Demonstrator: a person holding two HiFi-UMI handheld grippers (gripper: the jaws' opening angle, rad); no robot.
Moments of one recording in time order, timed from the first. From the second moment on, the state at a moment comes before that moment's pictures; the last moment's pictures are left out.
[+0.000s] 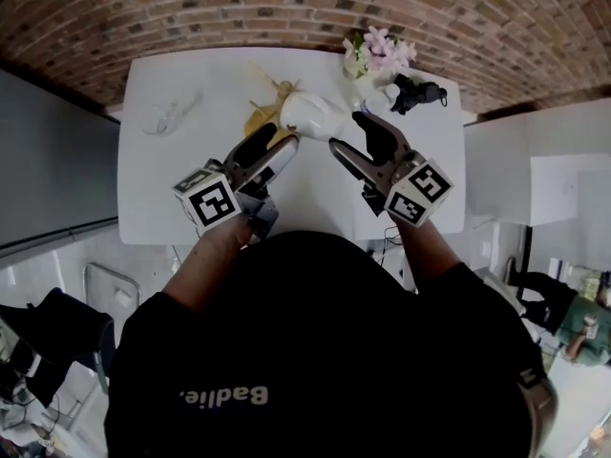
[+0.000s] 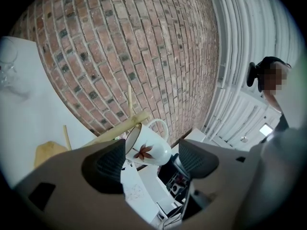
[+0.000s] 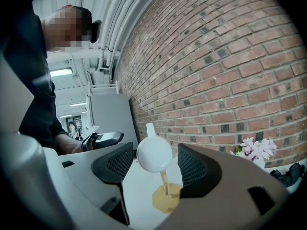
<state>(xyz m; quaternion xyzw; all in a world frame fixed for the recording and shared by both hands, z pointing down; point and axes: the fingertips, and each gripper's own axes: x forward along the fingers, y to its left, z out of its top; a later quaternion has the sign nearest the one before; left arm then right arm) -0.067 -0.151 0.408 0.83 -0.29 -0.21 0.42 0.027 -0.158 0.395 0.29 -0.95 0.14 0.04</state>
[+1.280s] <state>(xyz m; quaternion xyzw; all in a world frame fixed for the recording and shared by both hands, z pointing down) -0.055 -0.077 0.346 0.94 -0.28 -0.03 0.19 -0.005 -0.071 0.347 0.28 -0.95 0.11 0.01</state>
